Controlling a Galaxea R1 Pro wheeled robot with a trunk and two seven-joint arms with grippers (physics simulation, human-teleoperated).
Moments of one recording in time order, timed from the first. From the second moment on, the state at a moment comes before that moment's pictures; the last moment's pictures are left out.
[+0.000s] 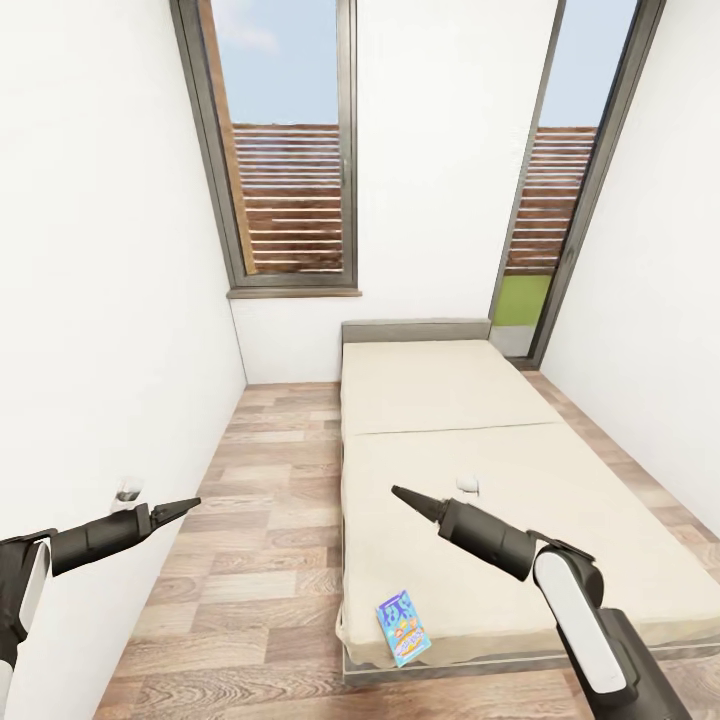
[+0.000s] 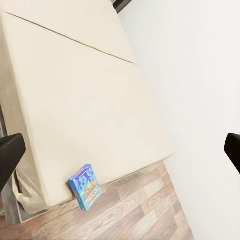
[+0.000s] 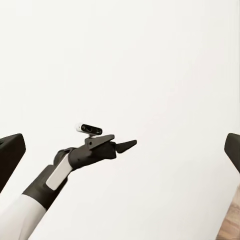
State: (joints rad) left arm -0.54 0.30 0.51 -0.98 -0.04 0.81 -1.31; right arm -0.32 -0.09 0.07 -1.52 -0.82 0.76 0.68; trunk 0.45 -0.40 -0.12
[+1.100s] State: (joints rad) left arm -0.54 0.30 0.51 -0.98 -0.04 0.81 -1.32; right arm -0.17 -0.21 -0.11 -0.67 -0.75 0.61 0.76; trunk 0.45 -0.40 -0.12
